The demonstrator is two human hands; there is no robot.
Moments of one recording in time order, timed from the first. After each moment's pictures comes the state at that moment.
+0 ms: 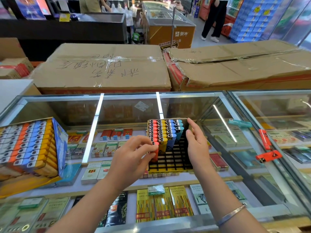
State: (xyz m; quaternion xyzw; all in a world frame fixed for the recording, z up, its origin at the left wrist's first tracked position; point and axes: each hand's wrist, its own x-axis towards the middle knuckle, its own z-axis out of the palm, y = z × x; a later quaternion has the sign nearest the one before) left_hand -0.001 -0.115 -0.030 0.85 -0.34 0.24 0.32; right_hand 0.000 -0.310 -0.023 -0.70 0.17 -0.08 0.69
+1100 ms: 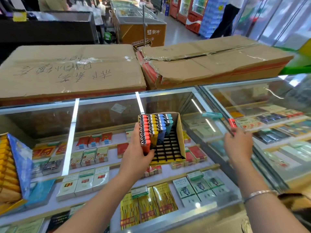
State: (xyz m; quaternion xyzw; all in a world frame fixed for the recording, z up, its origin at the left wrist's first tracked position) left_hand 0.018 -0.191 -0.067 0.86 -0.14 -0.03 0.48; right_hand -0.032 -0.467 -0.022 -0.85 0.42 -0.17 0.25
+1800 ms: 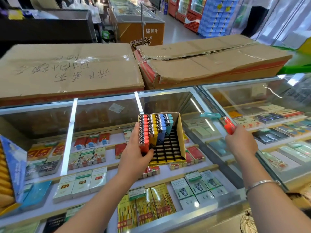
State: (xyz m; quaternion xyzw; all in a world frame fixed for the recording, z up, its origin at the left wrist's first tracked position) left_hand 0.020 -0.196 -0.065 0.85 -0.14 -0.02 0.51; right_hand -0.020 -0.494 -0.019 -0.89 0.43 -0.07 0.13
